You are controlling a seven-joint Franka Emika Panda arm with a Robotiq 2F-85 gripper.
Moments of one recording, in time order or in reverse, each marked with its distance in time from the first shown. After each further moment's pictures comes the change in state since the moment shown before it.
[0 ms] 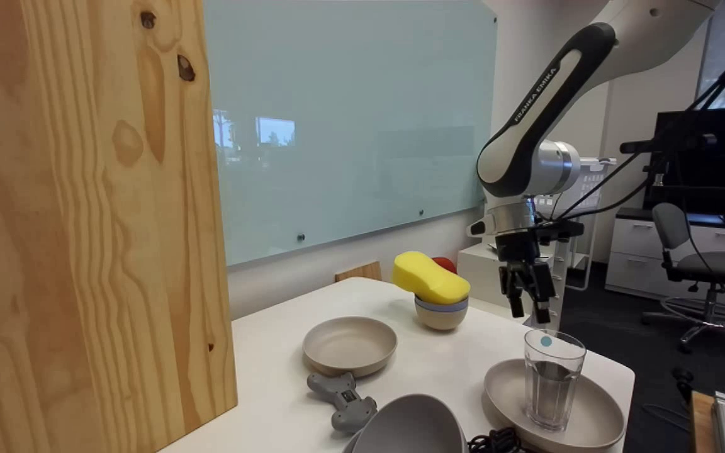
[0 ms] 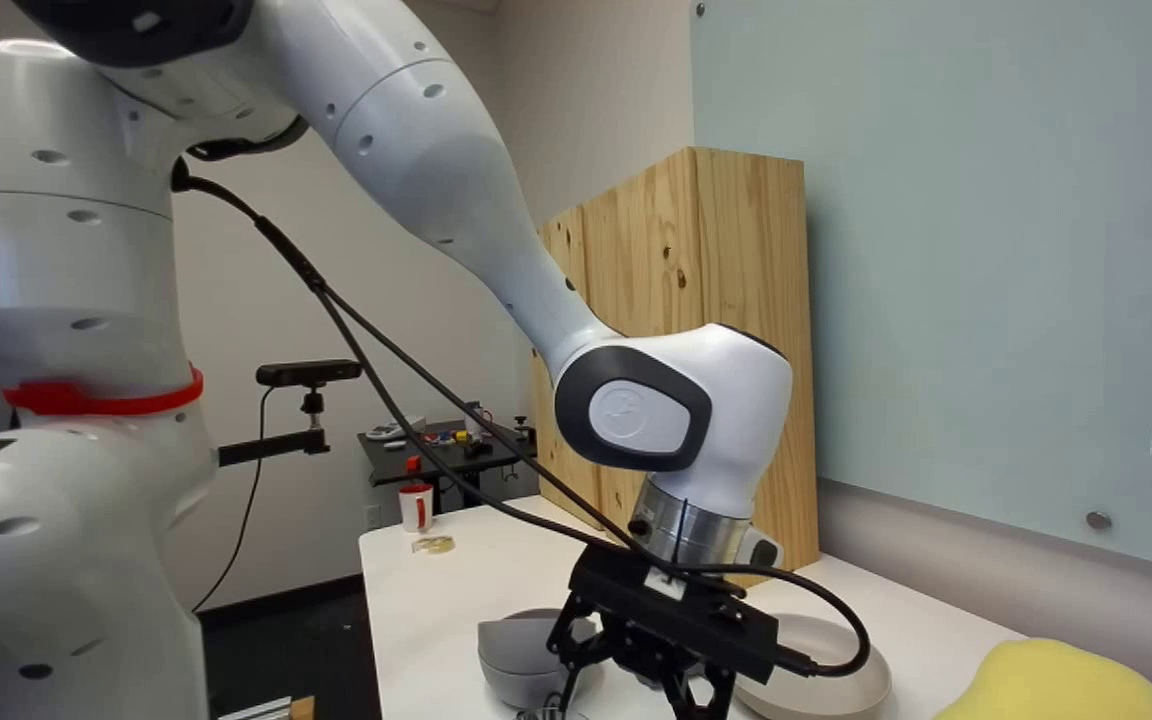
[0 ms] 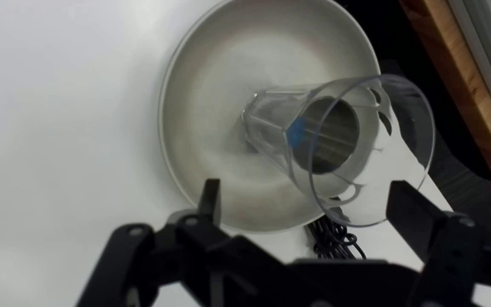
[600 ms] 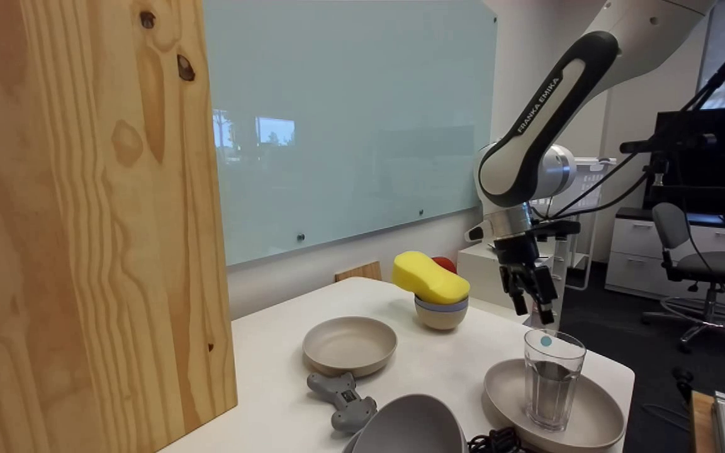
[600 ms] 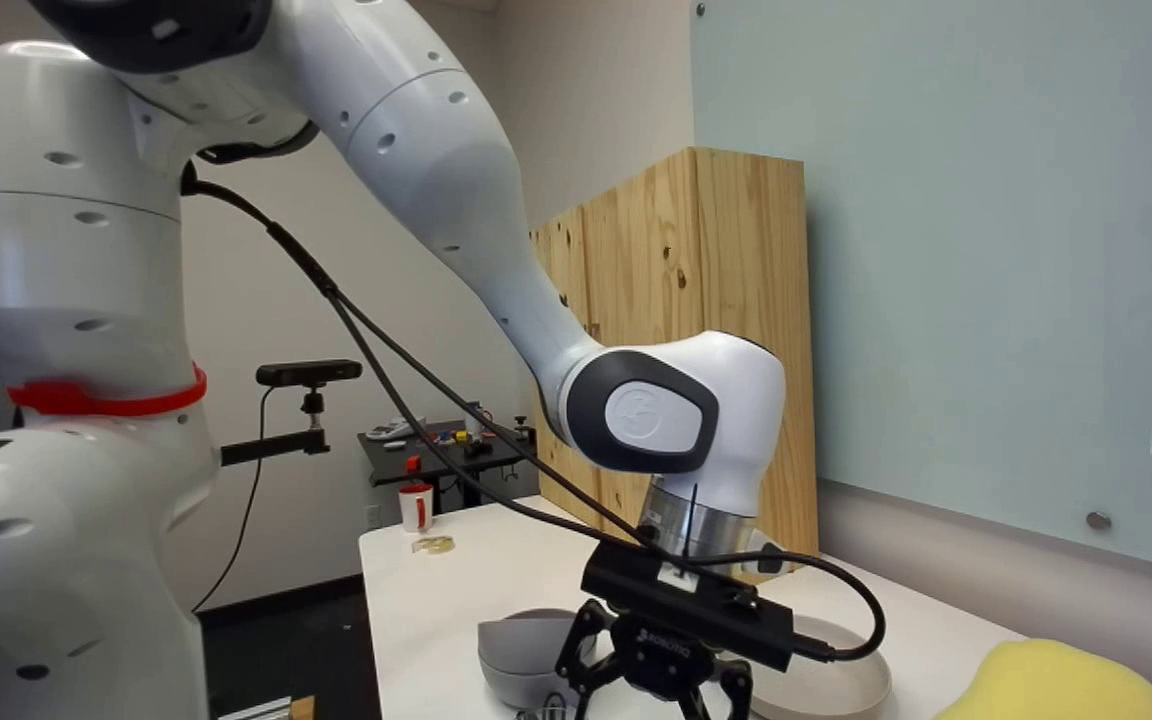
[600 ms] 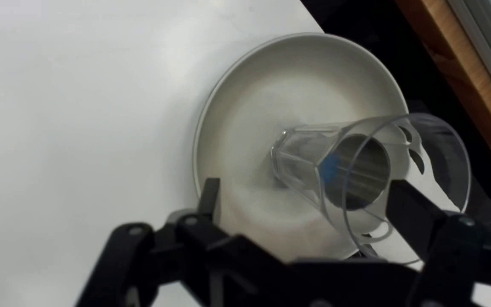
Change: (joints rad) arm -0.019 0.025 0.032 0.010 -0.163 0.031 0.113
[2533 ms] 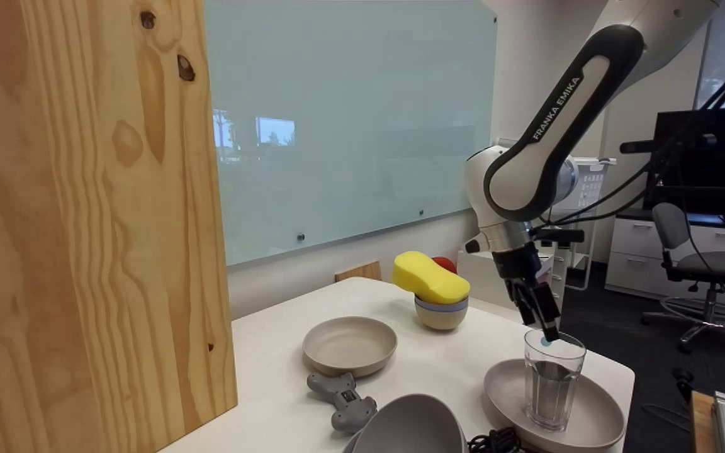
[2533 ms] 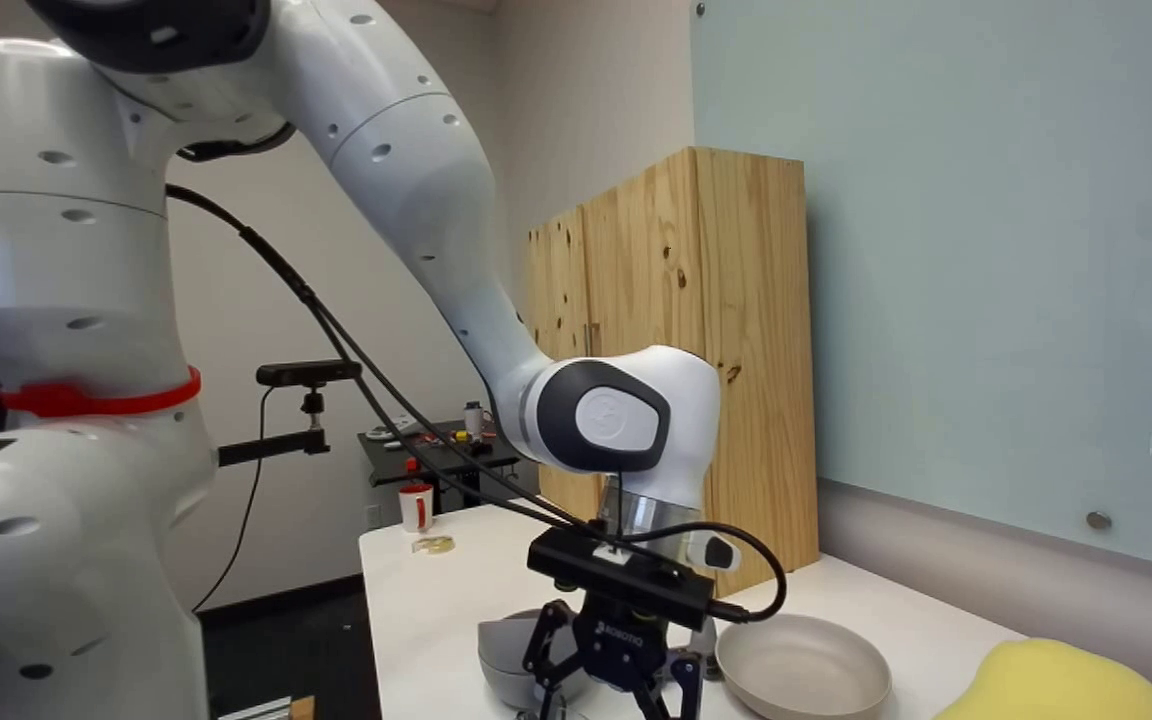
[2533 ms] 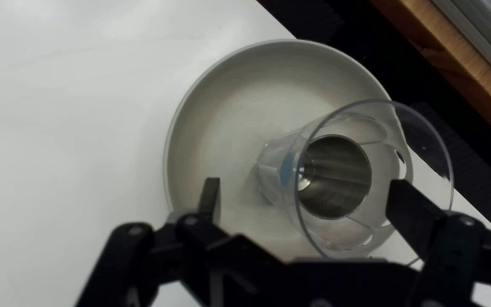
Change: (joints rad) arm 0.021 -0.042 0.078 -0.091 -0.124 0.033 0.297
